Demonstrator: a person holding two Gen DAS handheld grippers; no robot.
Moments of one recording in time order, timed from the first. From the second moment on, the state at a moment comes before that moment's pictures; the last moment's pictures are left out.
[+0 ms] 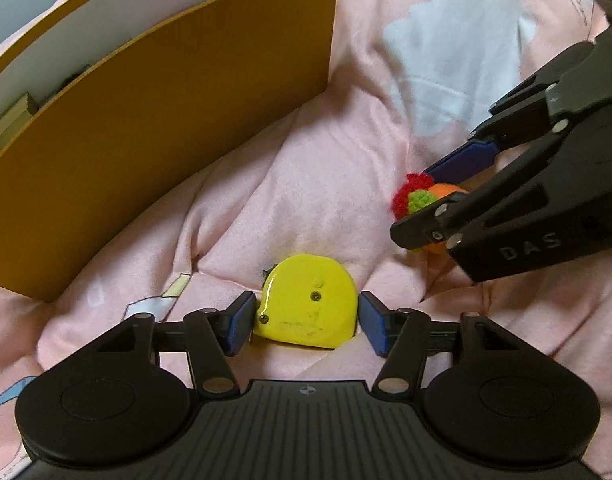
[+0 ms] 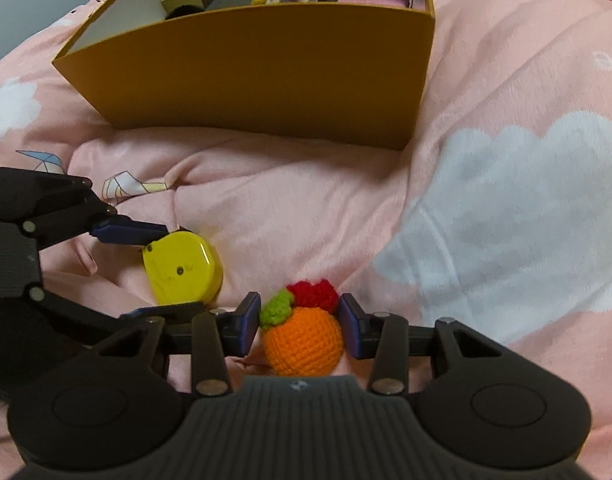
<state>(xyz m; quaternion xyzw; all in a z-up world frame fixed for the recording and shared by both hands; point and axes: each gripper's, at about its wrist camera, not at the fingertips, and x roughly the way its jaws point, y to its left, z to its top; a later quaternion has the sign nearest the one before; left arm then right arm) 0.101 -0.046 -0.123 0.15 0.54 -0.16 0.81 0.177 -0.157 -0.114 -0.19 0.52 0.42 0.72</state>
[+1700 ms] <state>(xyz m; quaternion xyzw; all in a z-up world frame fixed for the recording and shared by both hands) 0.130 0.011 -0.004 -0.07 0.38 -0.08 0.92 0.192 -0.134 0.023 -0.23 0.30 0.50 0.78</state>
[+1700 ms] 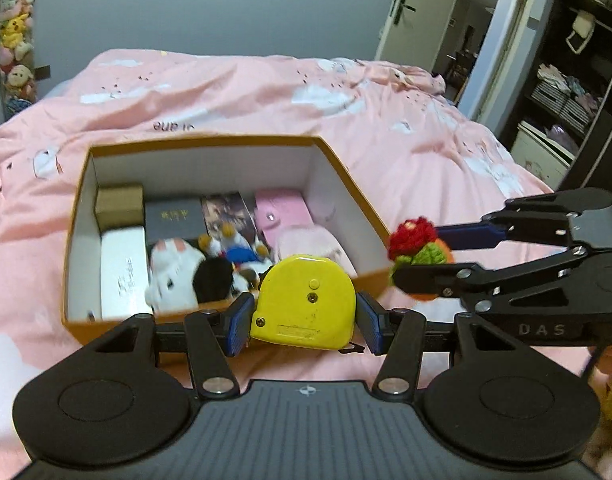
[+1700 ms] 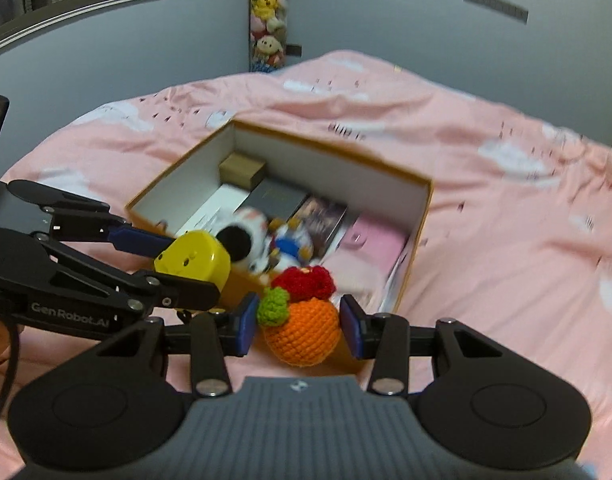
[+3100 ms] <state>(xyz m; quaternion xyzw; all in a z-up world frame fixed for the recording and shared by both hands) 0.297 0.051 -0.058 -0.10 0.46 -0.09 0.88 0.312 -0.002 -0.064 -0.40 0.26 0.51 0.71</state>
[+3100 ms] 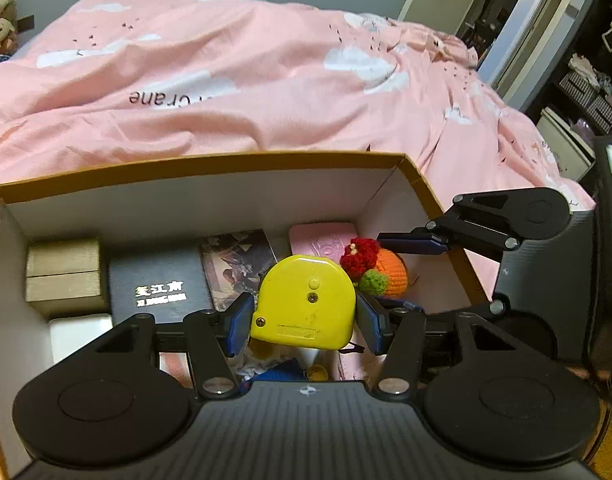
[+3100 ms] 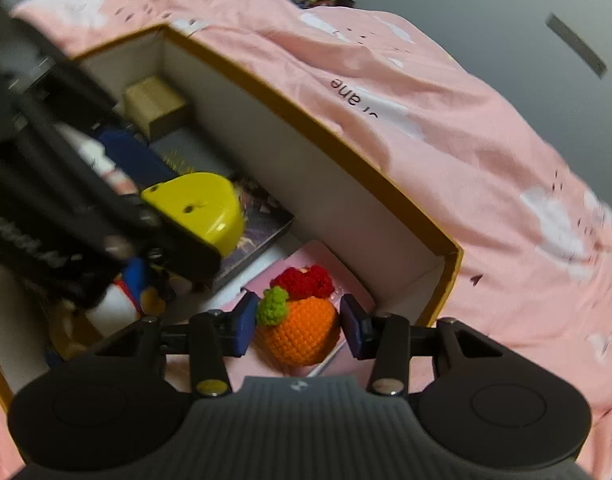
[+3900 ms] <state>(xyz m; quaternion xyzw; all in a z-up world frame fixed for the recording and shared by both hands) 0.314 0.018 -0.071 -0.02 0.48 -0.08 0.88 0.294 -0.054 -0.037 -0.41 0.21 0.48 0.75</state>
